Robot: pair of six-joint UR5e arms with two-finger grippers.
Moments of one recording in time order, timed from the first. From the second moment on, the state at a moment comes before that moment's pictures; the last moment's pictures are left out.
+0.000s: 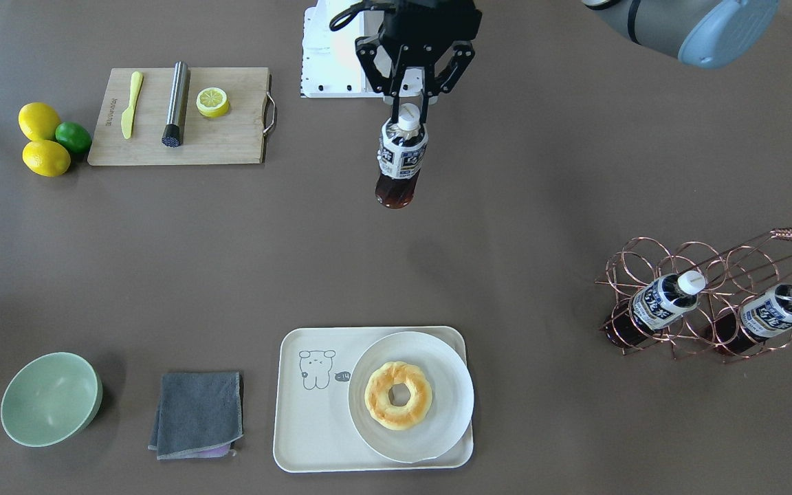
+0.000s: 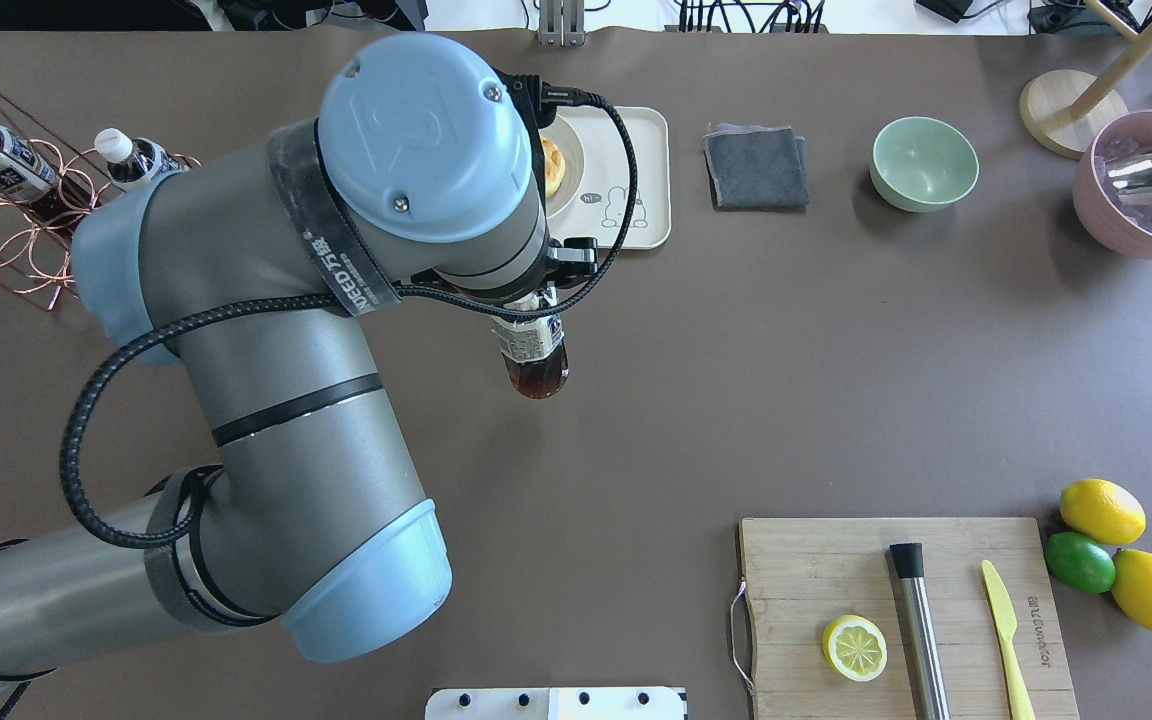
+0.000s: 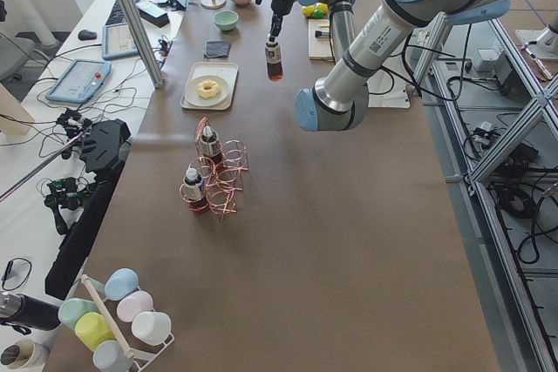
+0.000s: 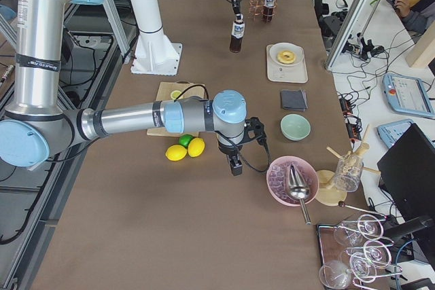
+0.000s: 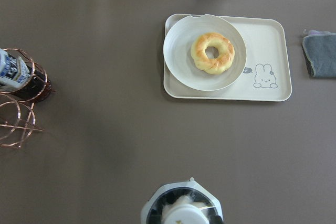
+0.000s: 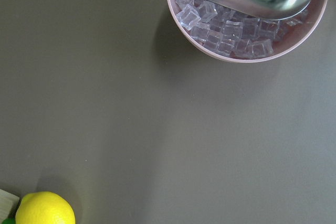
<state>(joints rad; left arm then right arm) -0.55 -2.50 -1.91 -1.19 -1.69 -1.23 1.55 -1.72 1.91 -1.65 2.38 -0.26</state>
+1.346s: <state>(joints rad) -0.42 -2.44 -1.87 -1.31 -1.60 -1.24 1.54 -1.71 1.91 -1.65 2.40 -0.26</state>
